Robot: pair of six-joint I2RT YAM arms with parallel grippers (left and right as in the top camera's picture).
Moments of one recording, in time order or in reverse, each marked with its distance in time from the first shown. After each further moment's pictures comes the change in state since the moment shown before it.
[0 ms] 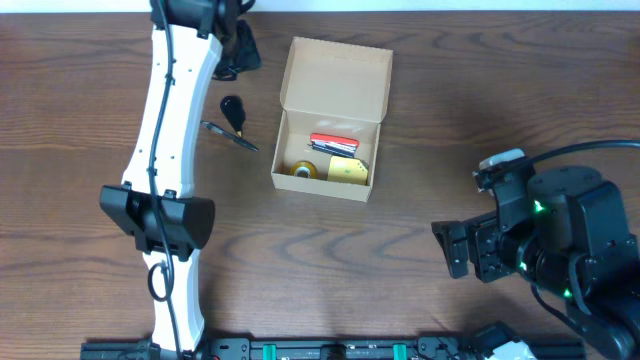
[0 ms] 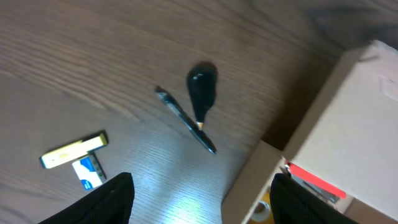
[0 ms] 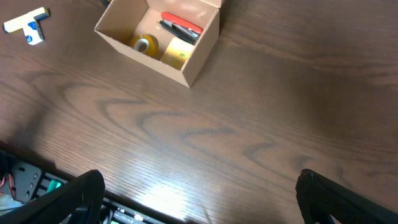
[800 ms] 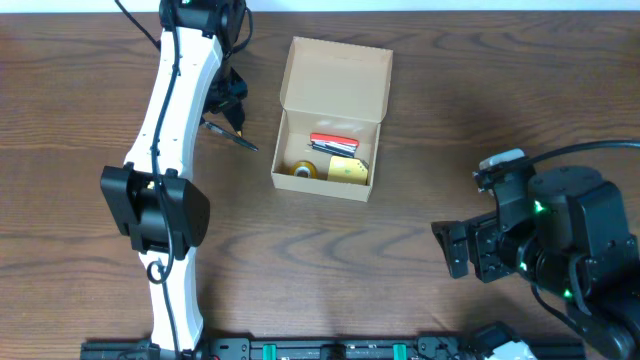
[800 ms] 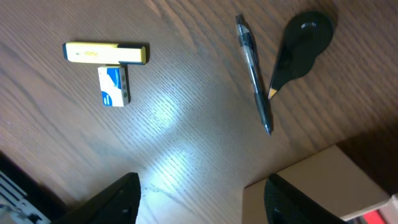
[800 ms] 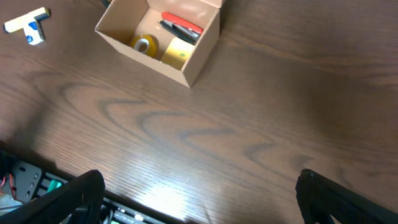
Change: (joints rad) left arm 0.032 0.001 -0.256 -0.098 -0.030 -0.372; right arm 0.000 0.000 0.000 0.000 0.000 0.000
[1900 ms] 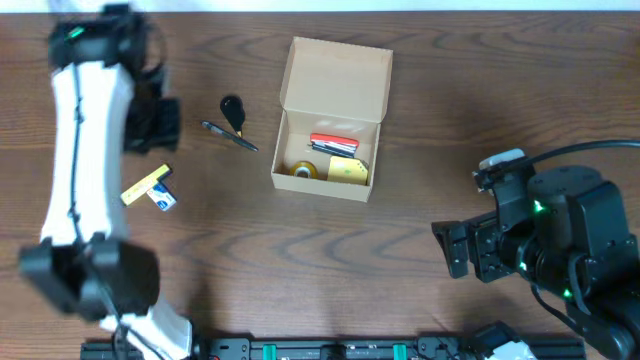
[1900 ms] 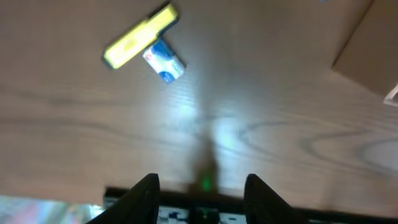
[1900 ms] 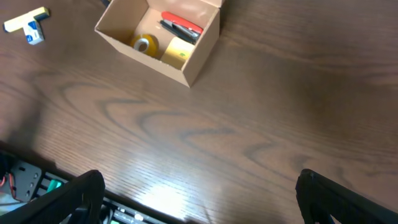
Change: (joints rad) left arm 0.298 -0.420 -0.414 0.006 0.225 0.893; right arm 0.000 0.000 0.000 0.000 0.000 0.000
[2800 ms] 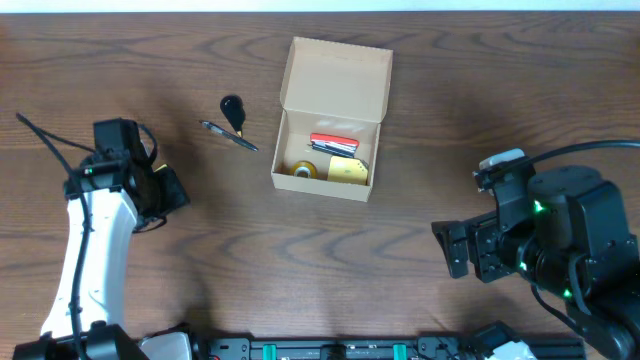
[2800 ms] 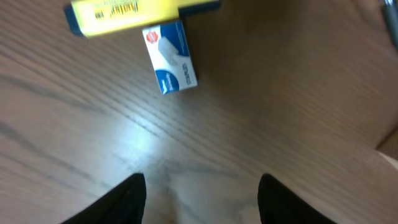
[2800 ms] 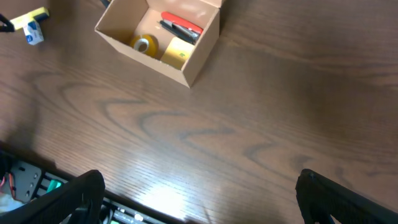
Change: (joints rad) left arm 0.081 -0.397 -0.918 0.779 0.041 -0.327; right arm 0.000 0.000 0.000 0.000 0.000 0.000
